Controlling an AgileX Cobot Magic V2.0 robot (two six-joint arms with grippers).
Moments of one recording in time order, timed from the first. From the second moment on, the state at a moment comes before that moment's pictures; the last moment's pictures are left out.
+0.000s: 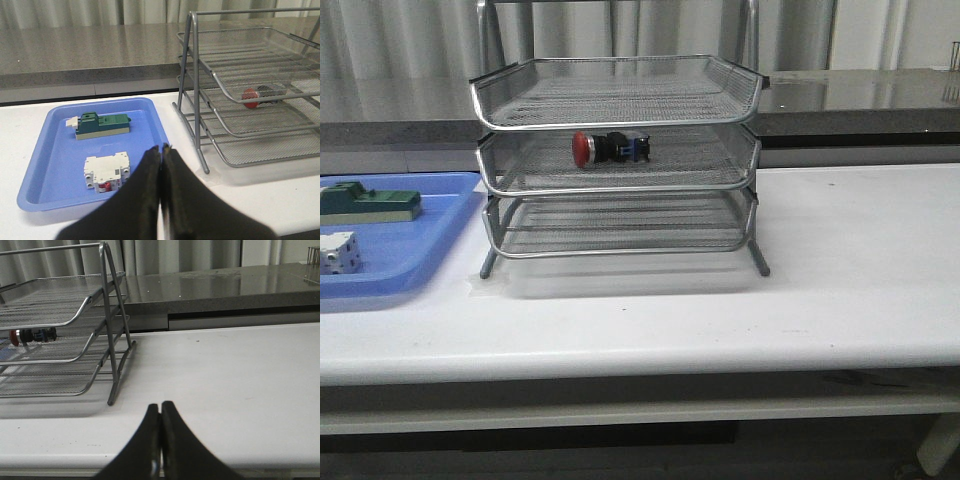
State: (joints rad) left arm -0.11 0.30 -0.30 -0.15 0.23 0.14; right arm 0.10 -0.01 0.03 0.03 0.07 0.07
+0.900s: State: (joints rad) left arm -0.11 0.00 0.00 -0.04 0.07 0.09; right arm 0.10 -0.01 0.03 0.03 0.07 0.07
